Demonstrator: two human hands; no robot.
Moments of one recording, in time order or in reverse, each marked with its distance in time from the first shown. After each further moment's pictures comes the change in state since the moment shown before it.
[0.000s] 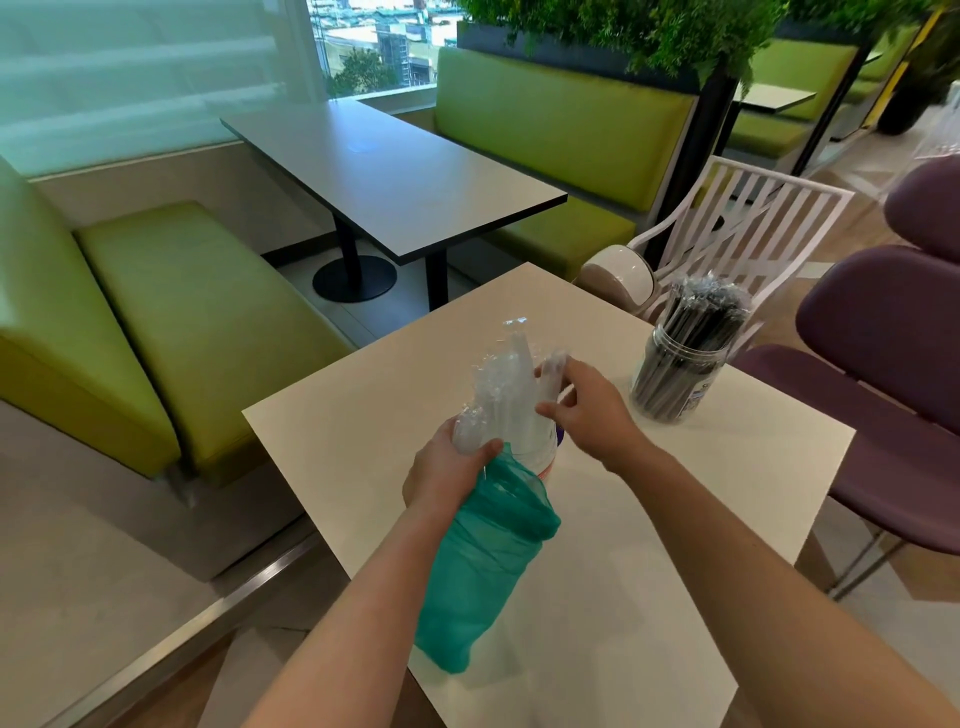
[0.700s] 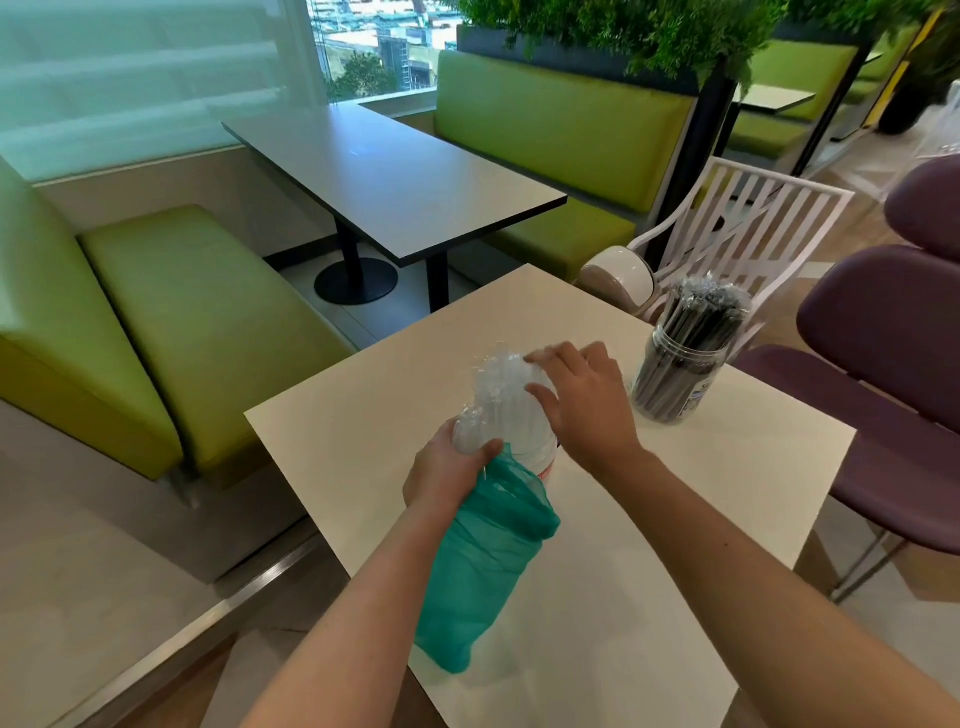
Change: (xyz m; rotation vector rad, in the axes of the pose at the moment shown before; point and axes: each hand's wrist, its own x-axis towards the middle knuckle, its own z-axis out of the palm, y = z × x) left_hand -0.002 0.002 -0.001 0.009 0.008 -0.014; right_hand 0.004 0.007 0.007 -0.705 0.292 -0.426
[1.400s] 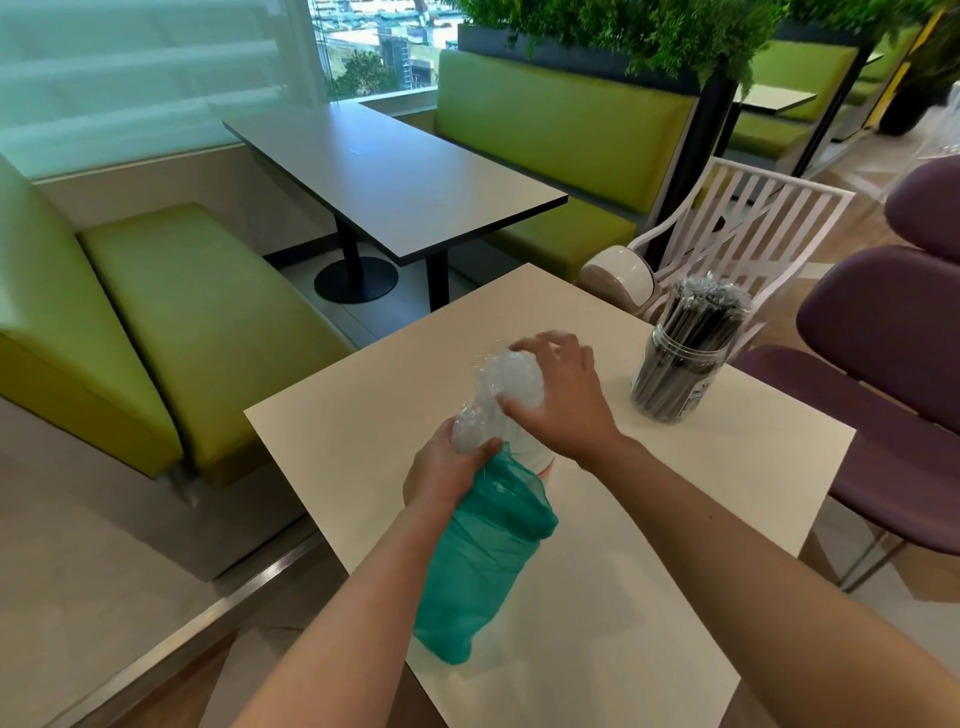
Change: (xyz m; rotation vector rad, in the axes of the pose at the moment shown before) left_hand 0.000 -0.001 0.000 -0.021 -0.008 0.030; right_hand 0.009 -0.013 0.006 0.304 -0.145 0.150
